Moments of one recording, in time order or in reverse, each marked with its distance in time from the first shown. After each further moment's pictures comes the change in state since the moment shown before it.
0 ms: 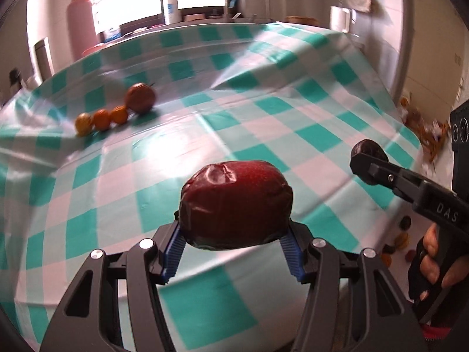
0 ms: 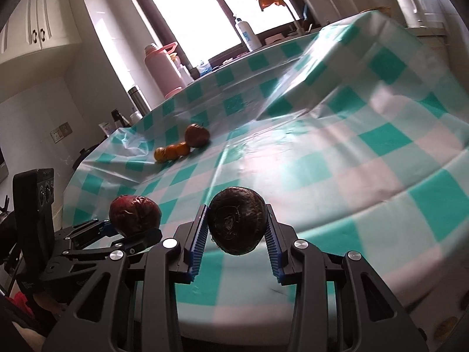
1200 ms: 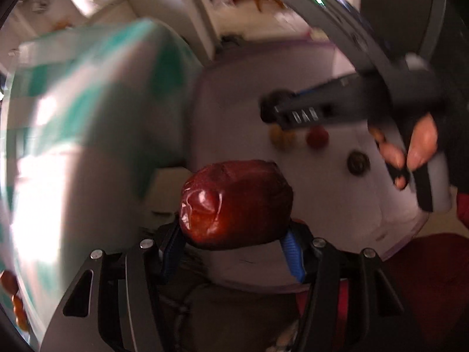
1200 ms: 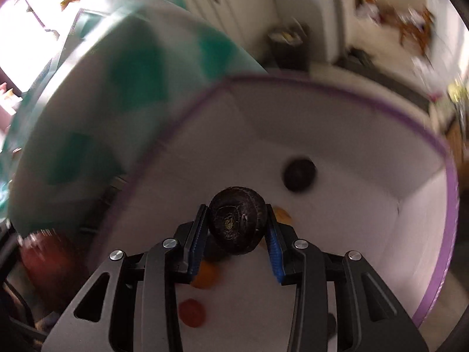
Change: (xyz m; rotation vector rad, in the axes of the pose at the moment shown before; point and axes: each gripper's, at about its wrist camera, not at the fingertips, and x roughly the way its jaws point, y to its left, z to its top) left arm 0.072 -0.305 -0.072 0.932 0.254 -0.407; right arm -0.106 -0.228 -0.123 0.511 0.217 -0.650
